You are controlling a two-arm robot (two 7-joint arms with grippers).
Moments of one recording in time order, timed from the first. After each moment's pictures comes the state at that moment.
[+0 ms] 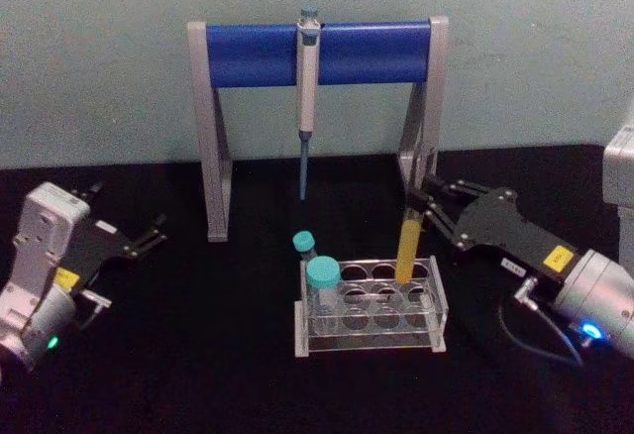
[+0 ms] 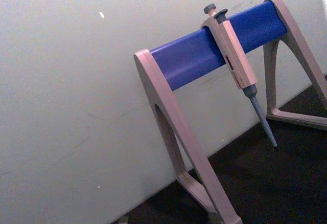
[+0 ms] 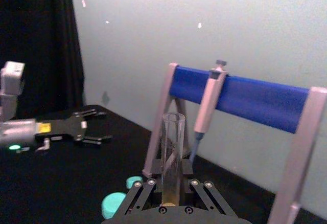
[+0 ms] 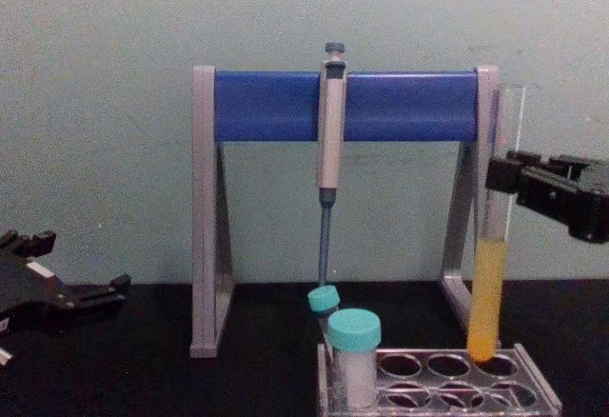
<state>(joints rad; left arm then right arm) -0.20 0.60 0.45 -1.41 -0.25 -0.12 0.03 0.08 0.55 -0.29 -1.73 0.52 -0.01 0.47</state>
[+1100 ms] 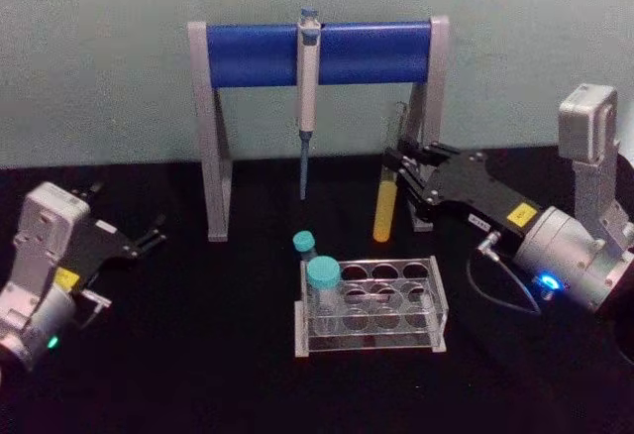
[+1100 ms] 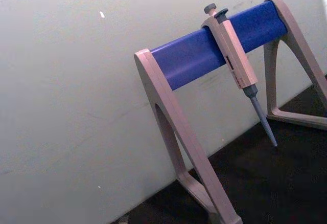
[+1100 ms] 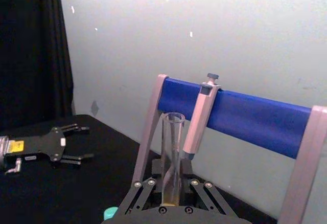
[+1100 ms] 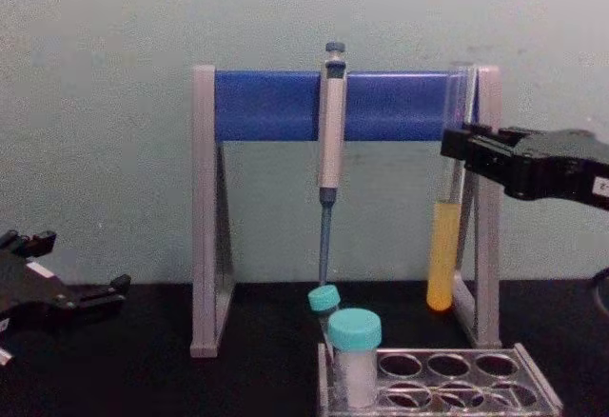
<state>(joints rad) -0.20 0.60 0.45 -1.41 -0.25 -0.12 0.03 0.24 0.47 -0.36 -1.59 0.49 -0.02 0.46</state>
